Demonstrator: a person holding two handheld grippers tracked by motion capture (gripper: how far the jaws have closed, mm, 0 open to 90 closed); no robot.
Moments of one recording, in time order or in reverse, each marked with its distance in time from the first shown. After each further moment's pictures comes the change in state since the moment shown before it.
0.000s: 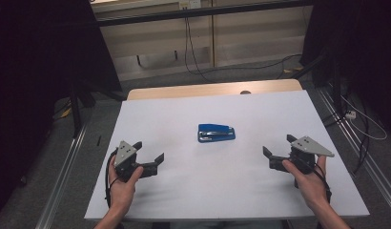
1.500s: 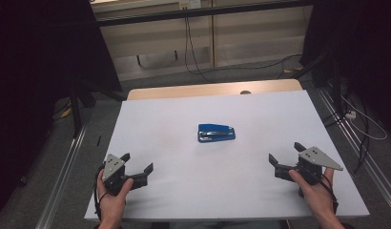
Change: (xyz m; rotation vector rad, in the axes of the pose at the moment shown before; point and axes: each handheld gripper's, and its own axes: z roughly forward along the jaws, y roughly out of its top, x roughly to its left) left arm 0.004 -0.024 -0.030 0.002 0.081 -0.057; right arm -0.001 -0.020 -0.020 -0.033 -0.037 0.020
